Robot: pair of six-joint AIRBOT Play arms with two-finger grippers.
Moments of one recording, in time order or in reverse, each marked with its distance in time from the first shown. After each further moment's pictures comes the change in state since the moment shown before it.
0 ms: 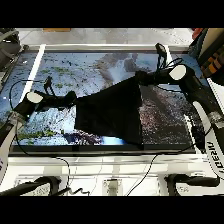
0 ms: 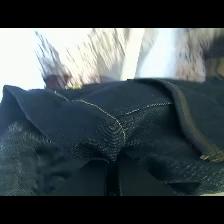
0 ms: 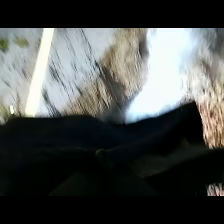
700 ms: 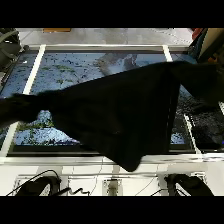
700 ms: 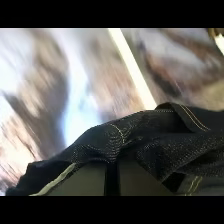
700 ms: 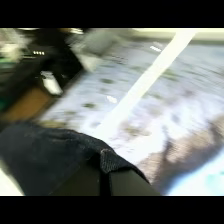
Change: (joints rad) left arm -0.113 0.672 0.196 0.298 -0.429 -0.112; right arm 0.001 0.655 0.002 0.154 0.174 -0.032
